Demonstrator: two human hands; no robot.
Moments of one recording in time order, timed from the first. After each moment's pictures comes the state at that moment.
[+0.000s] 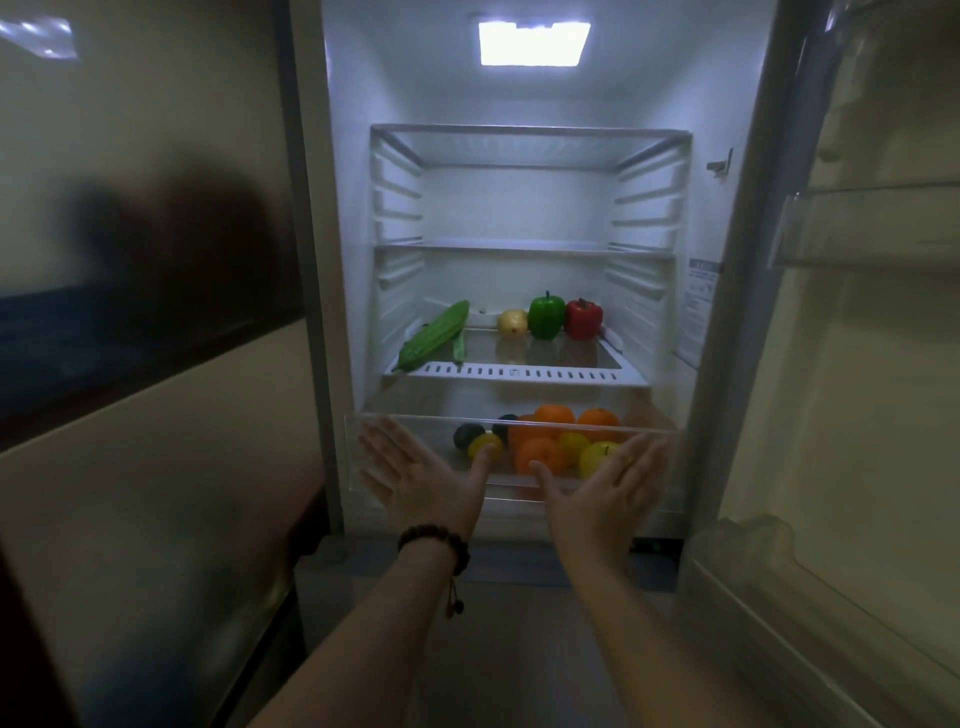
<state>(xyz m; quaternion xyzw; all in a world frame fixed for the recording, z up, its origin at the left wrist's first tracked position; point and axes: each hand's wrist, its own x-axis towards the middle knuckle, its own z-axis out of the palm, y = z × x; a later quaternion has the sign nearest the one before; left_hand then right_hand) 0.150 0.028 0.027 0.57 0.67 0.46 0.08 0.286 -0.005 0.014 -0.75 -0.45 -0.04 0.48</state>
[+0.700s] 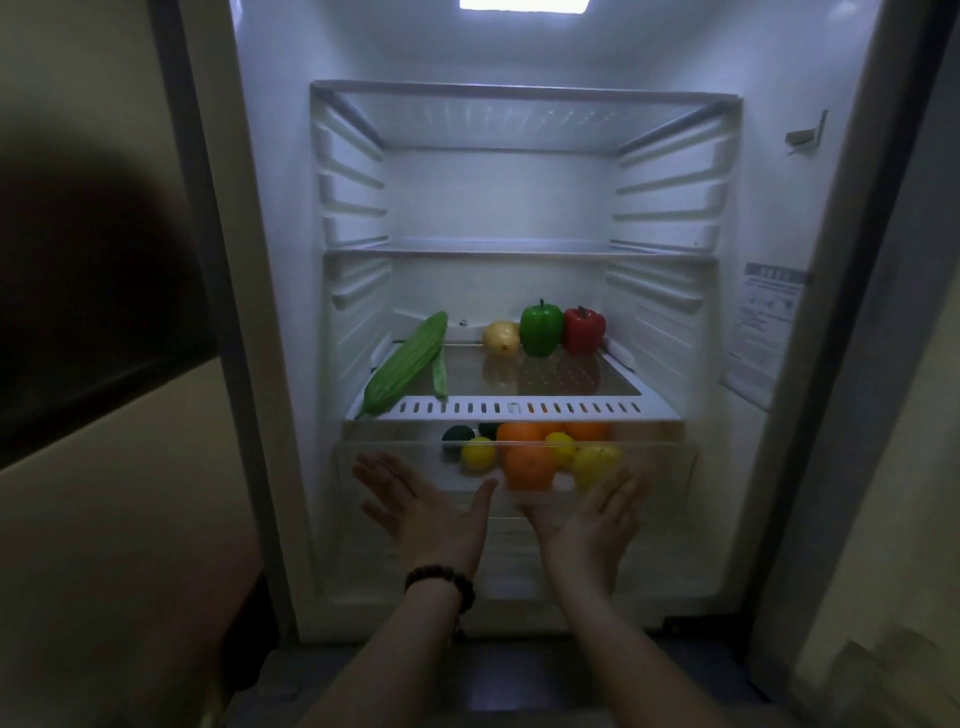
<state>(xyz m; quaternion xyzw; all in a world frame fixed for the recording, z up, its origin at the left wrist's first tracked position) 0.170 0.161 -0.005 0.59 0.64 0.47 0.13 0.297 0.124 -0.014 -0.77 -0.44 0.00 0.46</state>
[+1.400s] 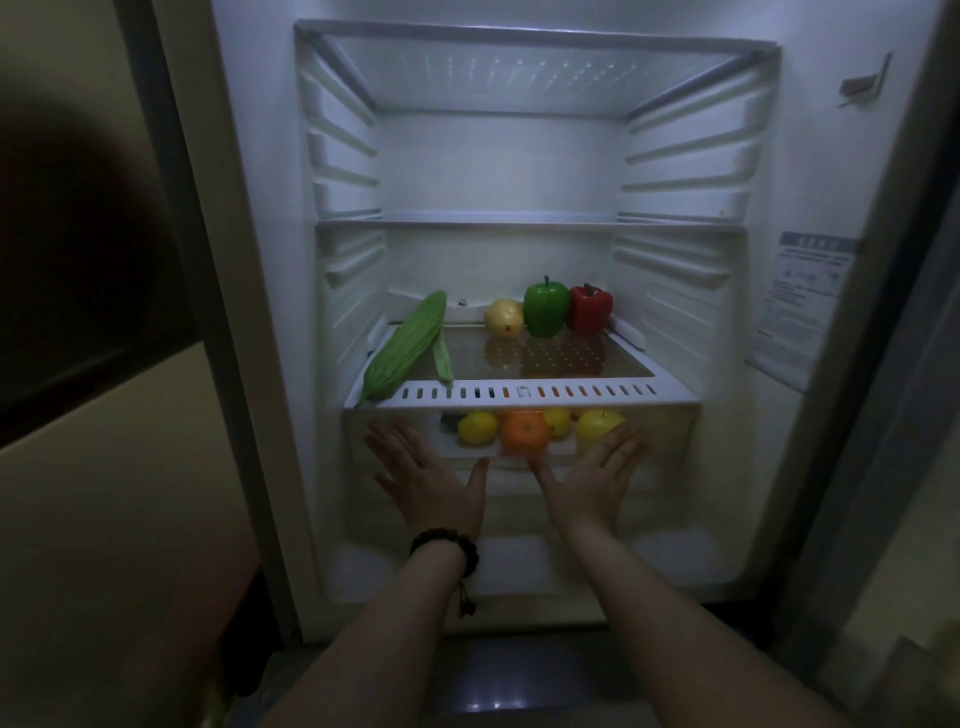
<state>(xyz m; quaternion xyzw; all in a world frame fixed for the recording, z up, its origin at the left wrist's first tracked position) 0.169 0.200 -0.009 0.62 0.64 0.44 0.09 0.304 0.172 -0.007 -0.78 -0.43 0.03 0.45</state>
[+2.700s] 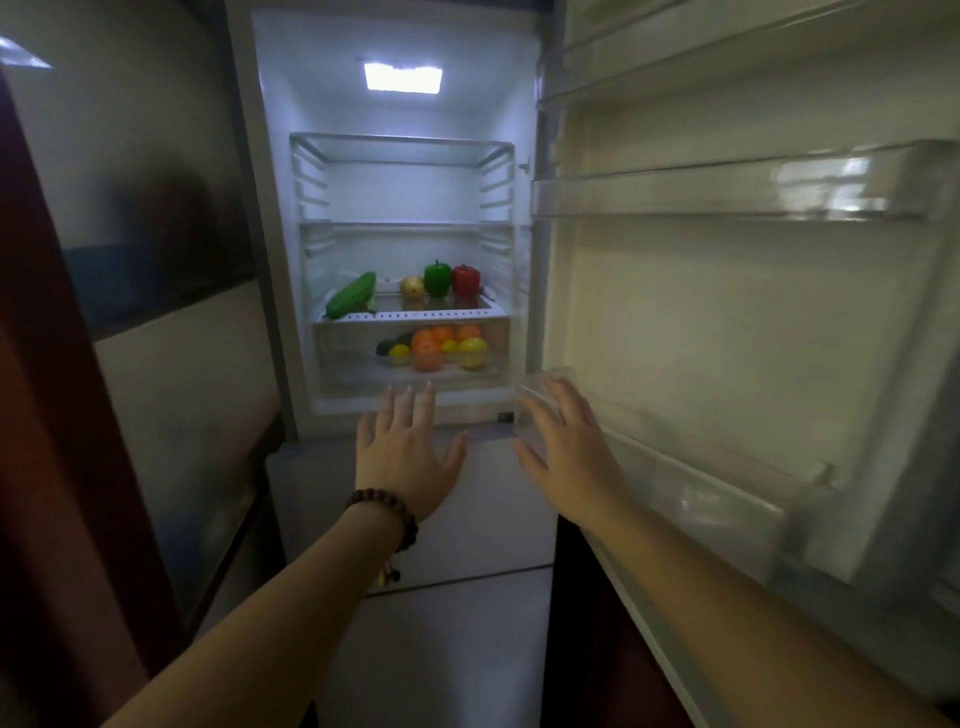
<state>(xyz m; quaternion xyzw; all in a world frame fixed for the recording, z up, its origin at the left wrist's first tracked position) 0.125 -0.237 0.037 0.80 0.52 0.31 -0.06 0.307 -0.308 0.037 -0.64 -0.67 -0.17 0.34</state>
